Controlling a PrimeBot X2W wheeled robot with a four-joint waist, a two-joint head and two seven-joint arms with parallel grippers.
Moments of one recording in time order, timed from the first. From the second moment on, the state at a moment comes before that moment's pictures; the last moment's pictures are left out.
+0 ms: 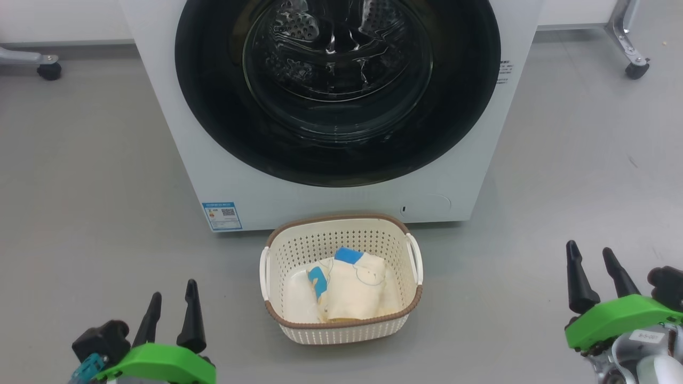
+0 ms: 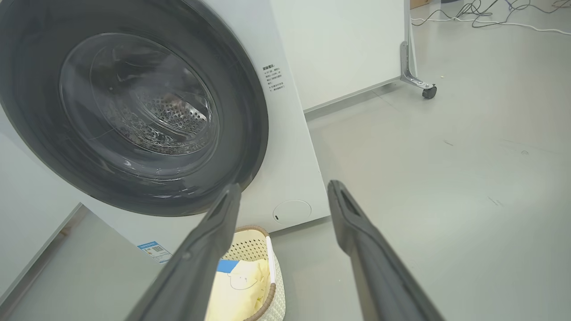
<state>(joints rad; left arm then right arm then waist) -0.06 0.08 -0.14 0.28 -0.55 0.01 -0.15 0.00 -0.05 -0.13 0.20 0.36 0.13 -0.05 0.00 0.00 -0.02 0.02</state>
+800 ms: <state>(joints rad) -0.08 0.08 -0.17 0.31 -0.31 0.04 -0.22 0.00 -0.03 -0.16 0.16 0.05 0.13 -0.09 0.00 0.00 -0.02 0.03</state>
